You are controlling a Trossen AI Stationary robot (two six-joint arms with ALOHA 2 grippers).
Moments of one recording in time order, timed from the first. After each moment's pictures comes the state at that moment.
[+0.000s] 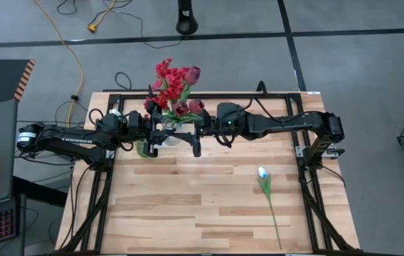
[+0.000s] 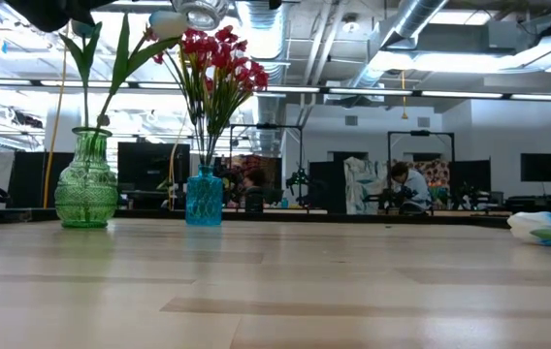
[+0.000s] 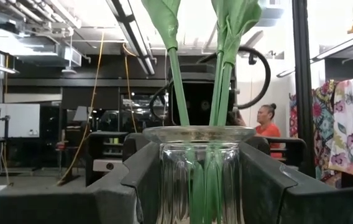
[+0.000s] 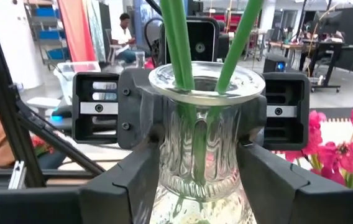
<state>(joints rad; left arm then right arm) 0.11 1.05 0.58 0.94 0.09 -0.05 -0.04 1.73 1.51 0.21 -0.01 -0.03</state>
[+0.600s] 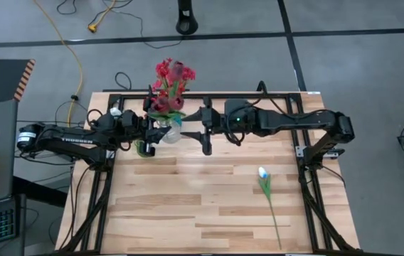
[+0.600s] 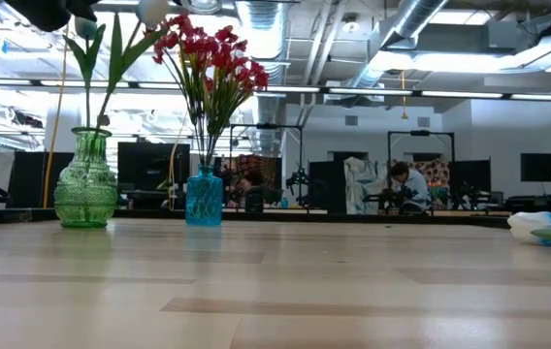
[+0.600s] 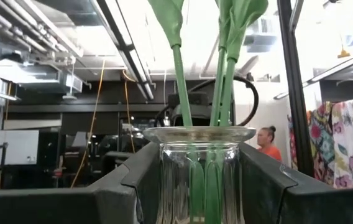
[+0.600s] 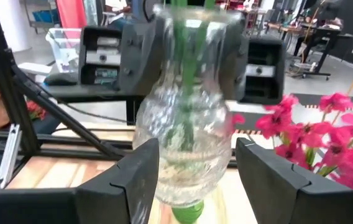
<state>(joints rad) 0.11 1.05 0.58 1.05 0.09 -0.04 -0.04 1.62 1.50 0.00 0.00 -0.11</state>
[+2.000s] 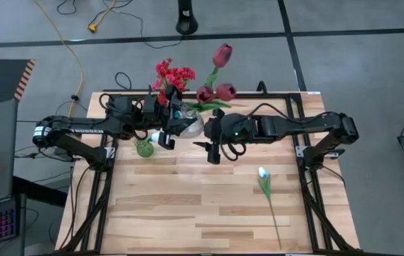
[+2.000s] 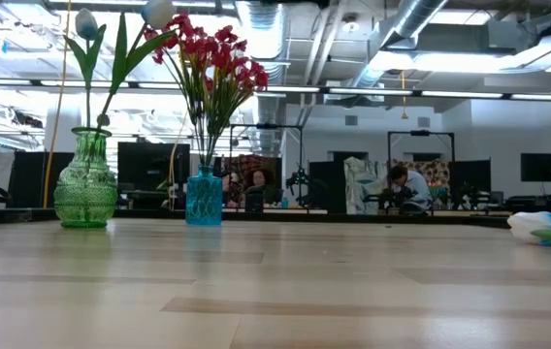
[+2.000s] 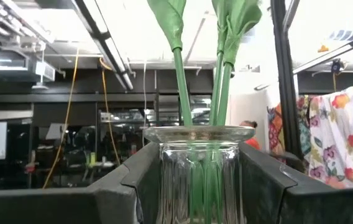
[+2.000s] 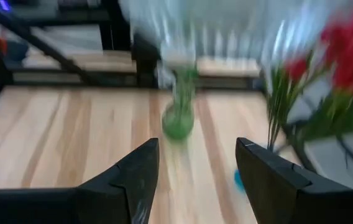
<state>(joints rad) 0.09 1.31 1.11 0.71 0.16 -0.05 0.06 1.58 1.50 -0.34 0.22 -0.05</state>
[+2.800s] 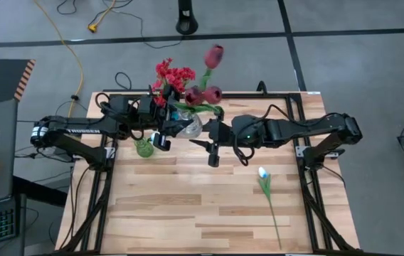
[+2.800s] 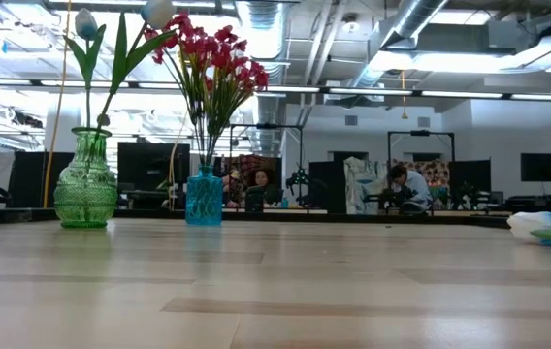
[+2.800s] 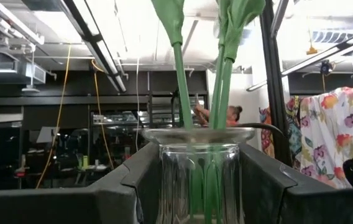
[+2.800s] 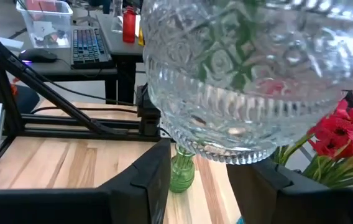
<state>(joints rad) 0.09 1.28 1.12 0.67 0.18 -0.05 0.13 1.54 1.50 -0.15 0.28 -0.11</state>
